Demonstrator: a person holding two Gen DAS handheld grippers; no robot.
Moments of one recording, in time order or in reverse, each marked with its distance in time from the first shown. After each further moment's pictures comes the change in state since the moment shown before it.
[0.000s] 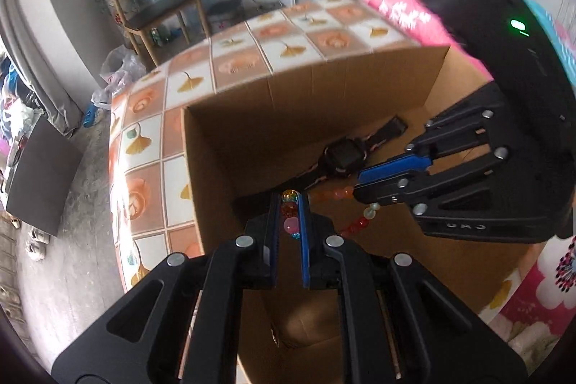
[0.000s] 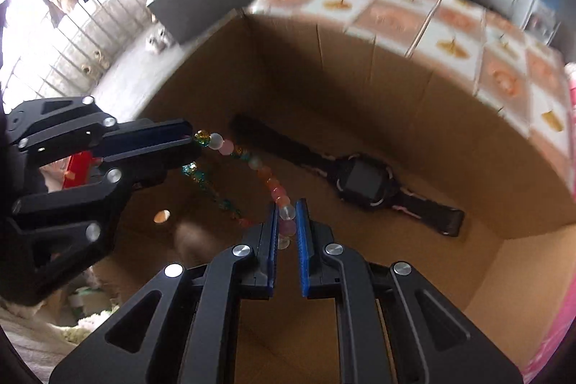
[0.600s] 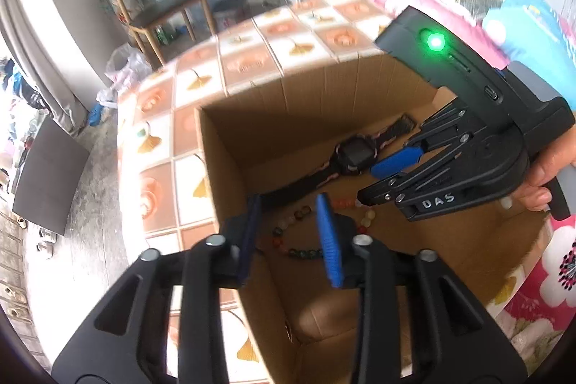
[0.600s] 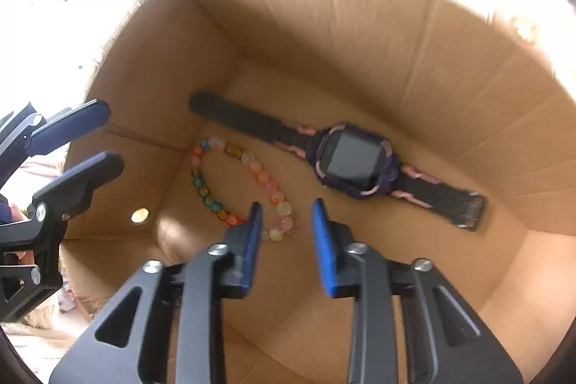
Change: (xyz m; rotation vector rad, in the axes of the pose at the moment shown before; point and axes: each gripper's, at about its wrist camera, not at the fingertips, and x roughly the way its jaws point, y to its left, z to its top) left arm -0.023 0.007 -0.008 -0.011 -0.025 0.030; right arm 0.021 -0.025 0.001 0.094 0.119 0.035
